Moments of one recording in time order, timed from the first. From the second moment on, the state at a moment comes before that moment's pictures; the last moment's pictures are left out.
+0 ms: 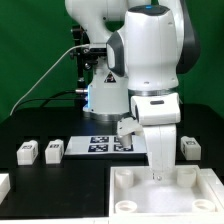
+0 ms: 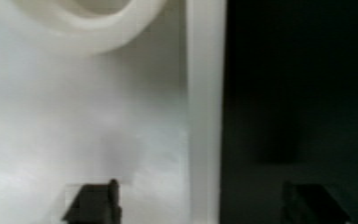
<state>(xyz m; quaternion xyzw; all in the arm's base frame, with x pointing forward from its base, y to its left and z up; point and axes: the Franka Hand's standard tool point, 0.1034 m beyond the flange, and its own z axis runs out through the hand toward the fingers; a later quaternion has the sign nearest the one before) 0.495 0.072 0.012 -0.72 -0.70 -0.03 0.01</state>
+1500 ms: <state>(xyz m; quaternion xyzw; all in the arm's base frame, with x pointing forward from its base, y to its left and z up) 0.468 0.119 0.053 -0.88 -0.47 -0.03 0.01</state>
